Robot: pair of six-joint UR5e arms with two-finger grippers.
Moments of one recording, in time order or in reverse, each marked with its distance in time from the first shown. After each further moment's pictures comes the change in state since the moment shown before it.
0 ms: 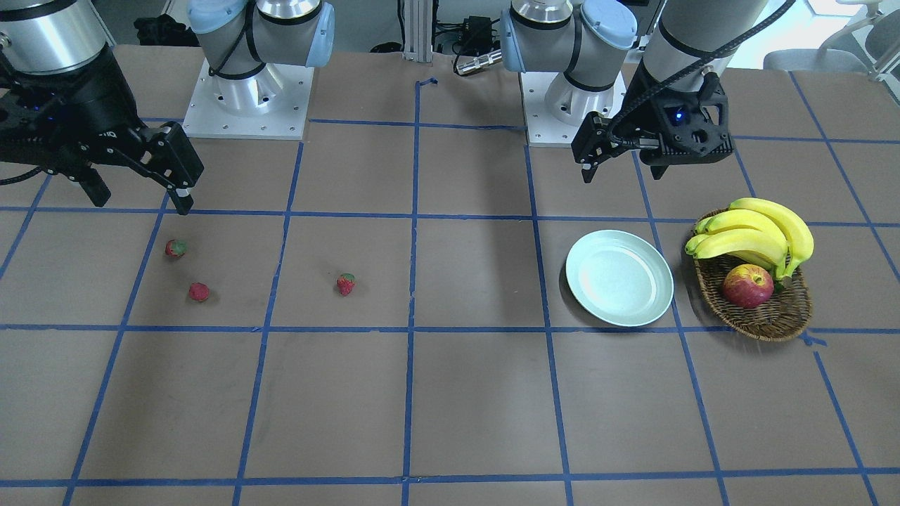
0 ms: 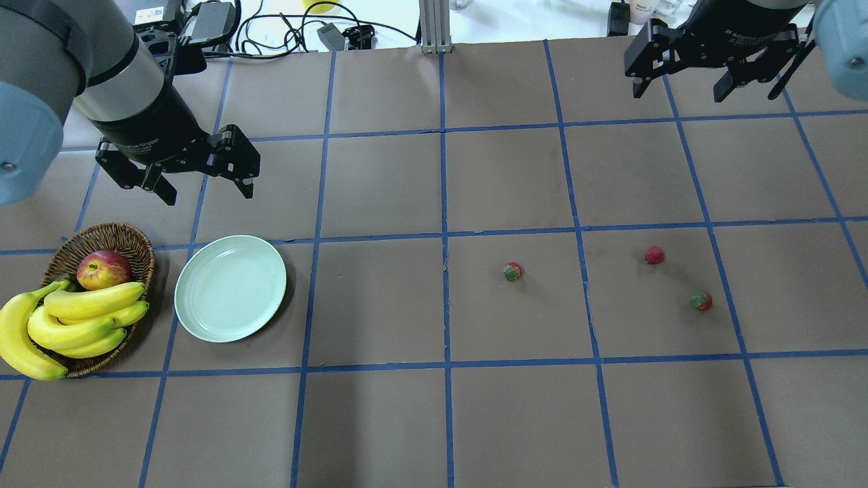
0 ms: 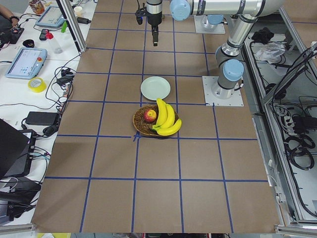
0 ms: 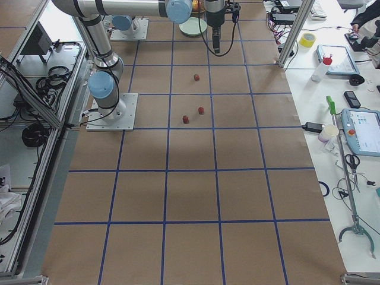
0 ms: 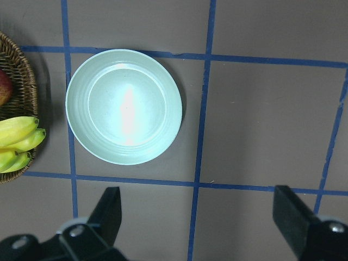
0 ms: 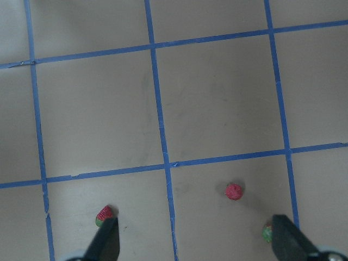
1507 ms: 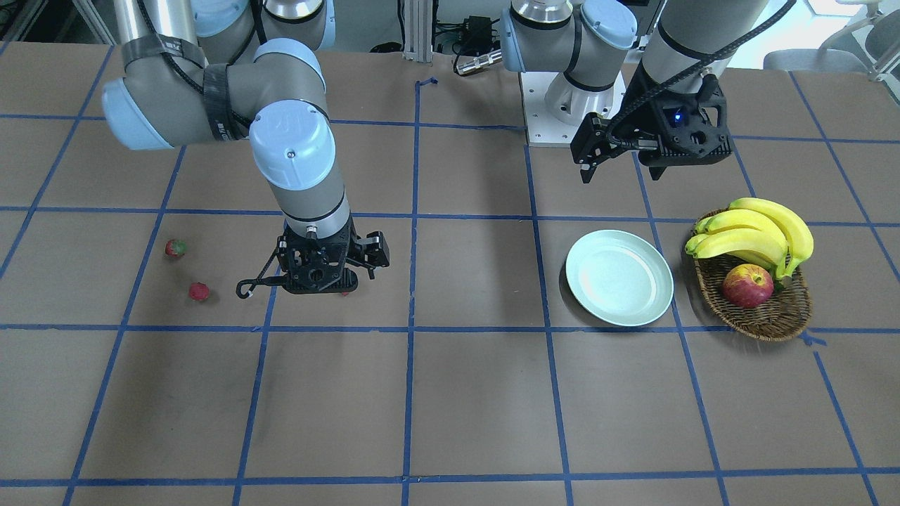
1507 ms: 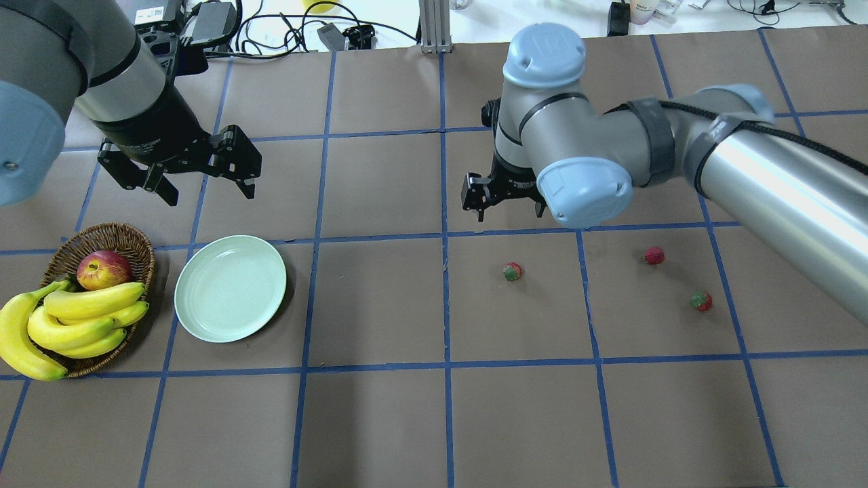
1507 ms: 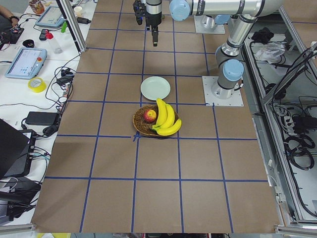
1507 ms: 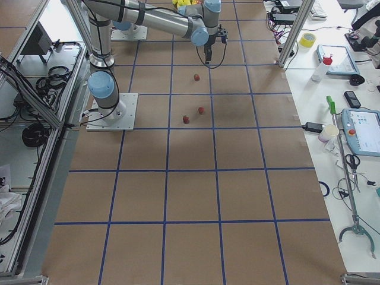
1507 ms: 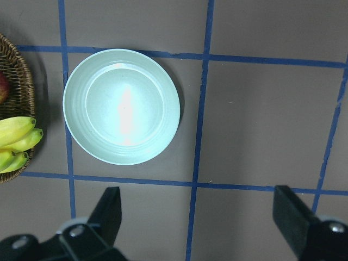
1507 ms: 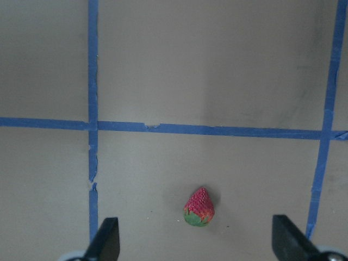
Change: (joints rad) left arm 0.000 -0.002 -0.001 -0.002 -0.001 0.000; right arm 0.316 0.283 0.258 -0.344 0.003 0.151
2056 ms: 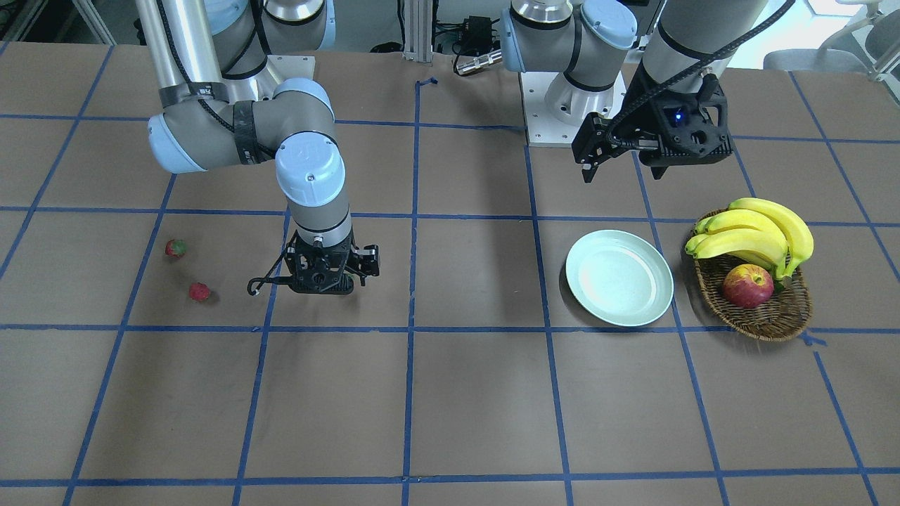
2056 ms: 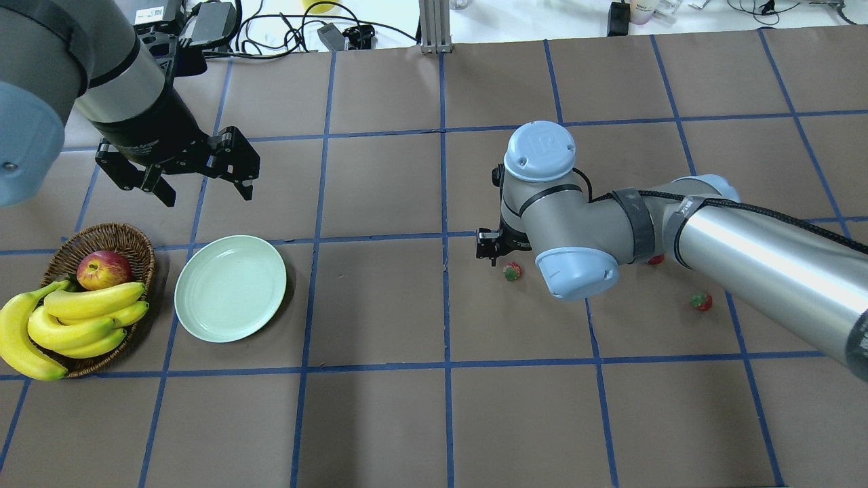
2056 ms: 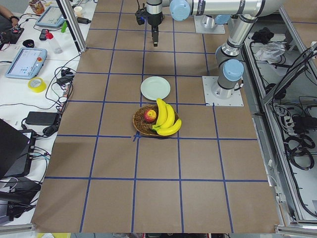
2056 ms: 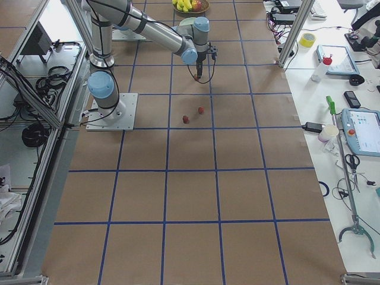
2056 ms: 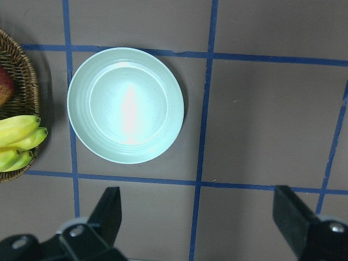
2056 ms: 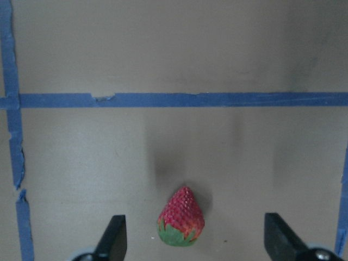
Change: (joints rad) left arm 0.000 0.001 0.000 -0.002 0.008 0.001; right arm 0.003 0.041 0.187 -0.235 -0.039 0.079
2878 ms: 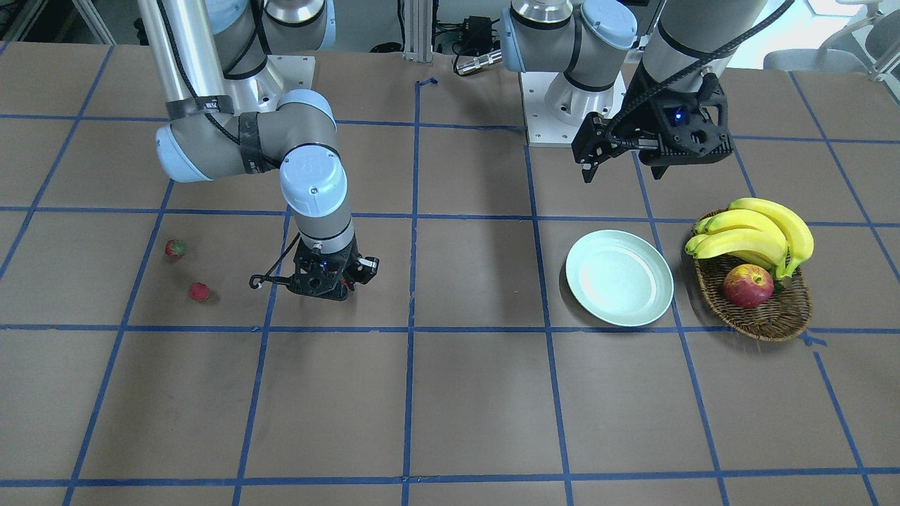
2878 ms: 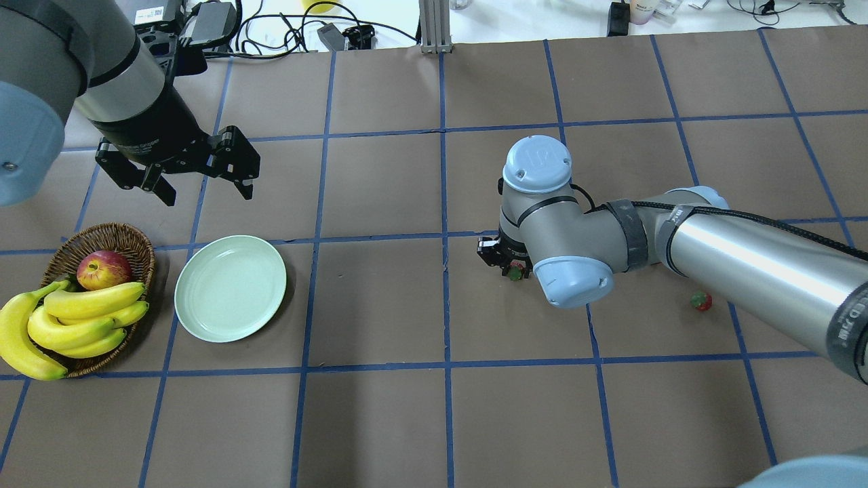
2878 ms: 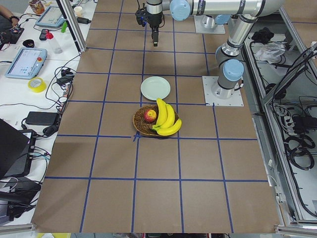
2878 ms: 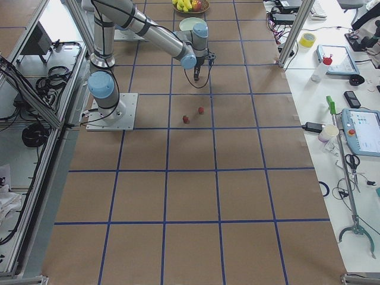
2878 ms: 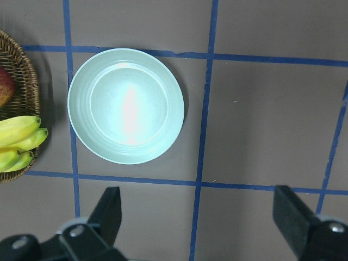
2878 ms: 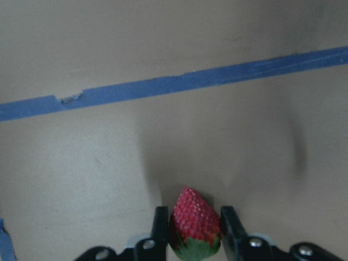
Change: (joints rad) left arm -0.001 0.000 0.001 0.001 0.000 0.000; right arm 0.000 0.026 0.011 -0.019 0.014 0.136
